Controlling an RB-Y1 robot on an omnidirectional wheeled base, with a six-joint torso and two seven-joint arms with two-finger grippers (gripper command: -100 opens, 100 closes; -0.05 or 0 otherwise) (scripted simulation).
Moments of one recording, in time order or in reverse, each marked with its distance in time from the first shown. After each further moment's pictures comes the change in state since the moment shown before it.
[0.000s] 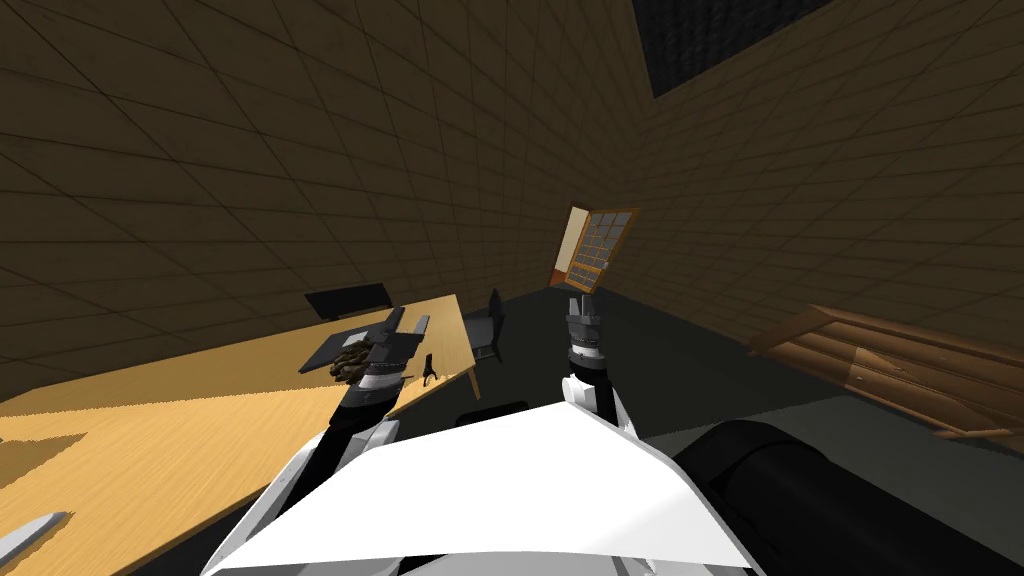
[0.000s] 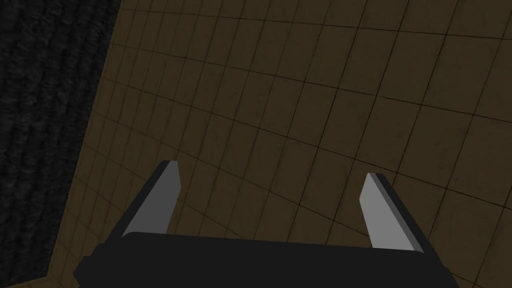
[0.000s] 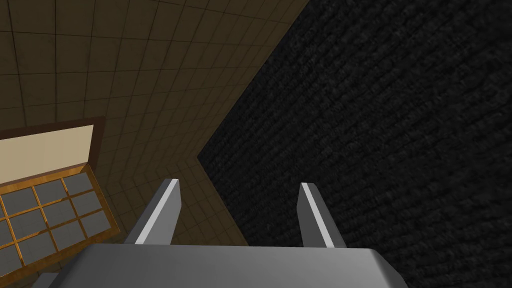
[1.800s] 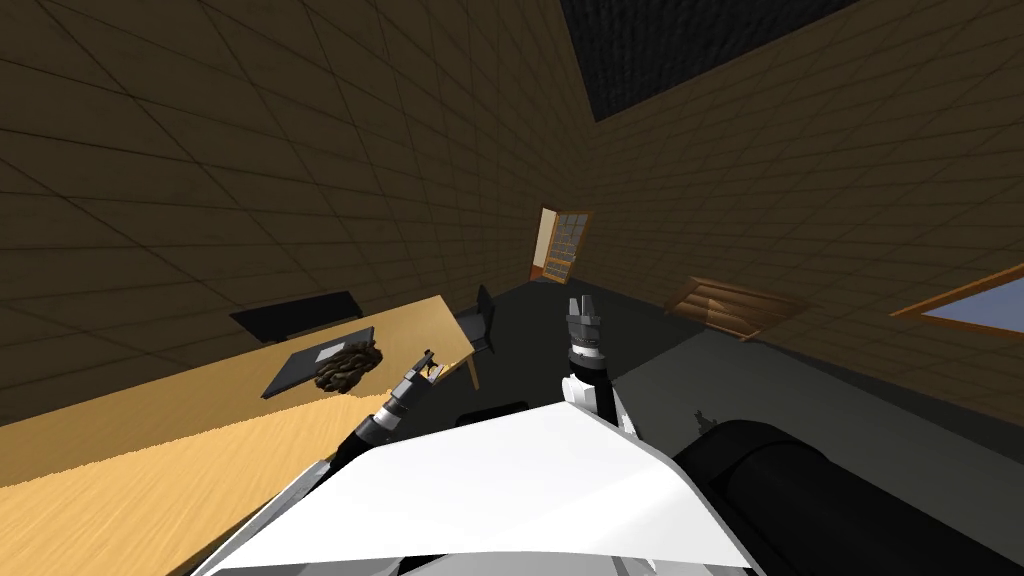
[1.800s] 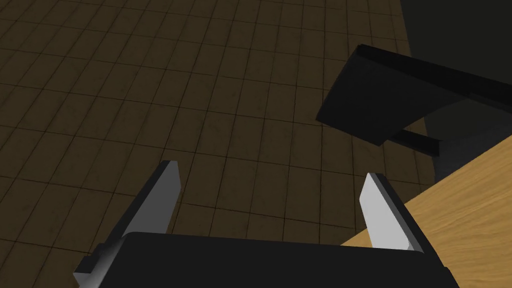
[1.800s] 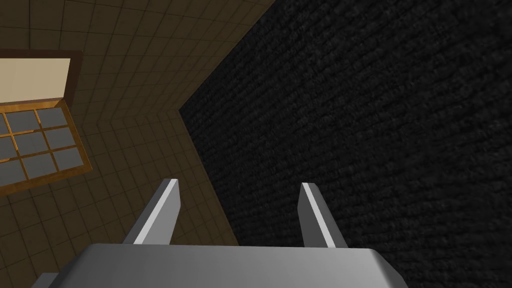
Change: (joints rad) left arm -0.021 0.397 -0.210 0.481 0.000 -0.151 0.270; right arm 0.000 0.000 0.000 0.000 0.000 0.000 0.000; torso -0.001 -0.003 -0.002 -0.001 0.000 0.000
